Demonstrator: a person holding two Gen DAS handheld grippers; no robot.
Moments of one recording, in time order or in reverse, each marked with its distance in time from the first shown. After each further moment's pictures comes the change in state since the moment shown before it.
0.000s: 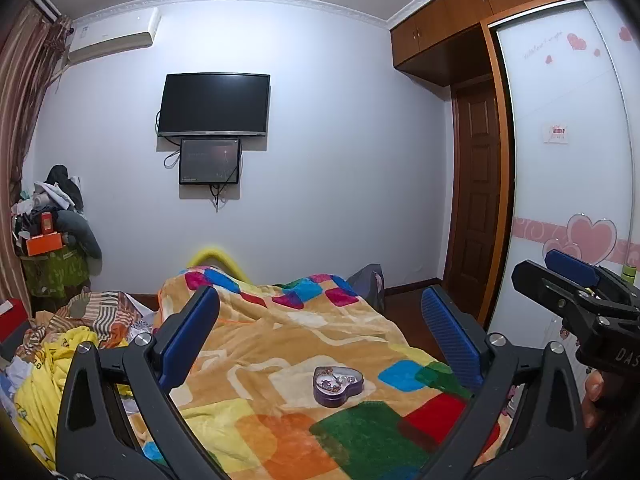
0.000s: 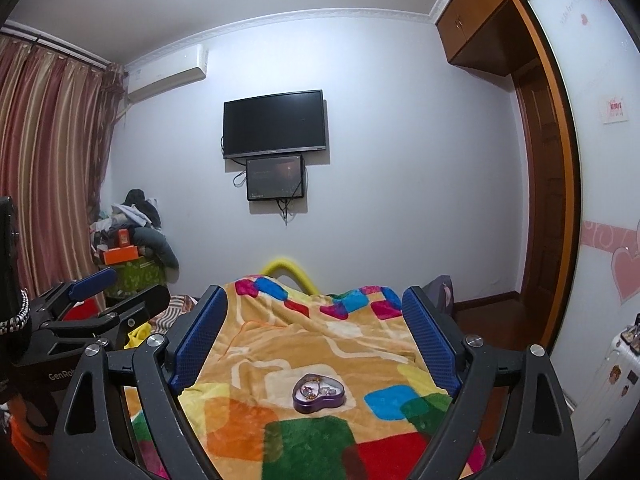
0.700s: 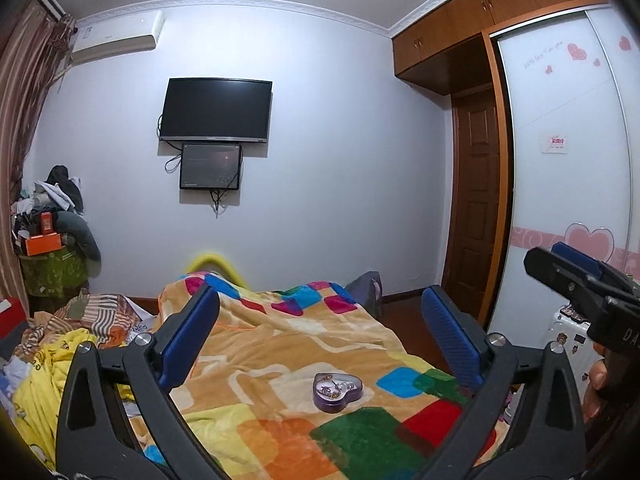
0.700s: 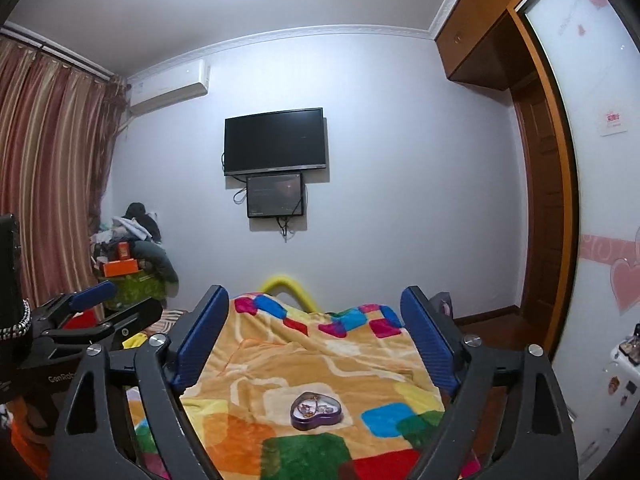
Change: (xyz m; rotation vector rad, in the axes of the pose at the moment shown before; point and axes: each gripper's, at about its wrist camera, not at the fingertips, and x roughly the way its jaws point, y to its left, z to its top) left arm -0.002 0.009 0.008 -0.017 -0.025 -0.009; right arm 0.011 0.007 0.012 -0.004 -0.059 -0.004
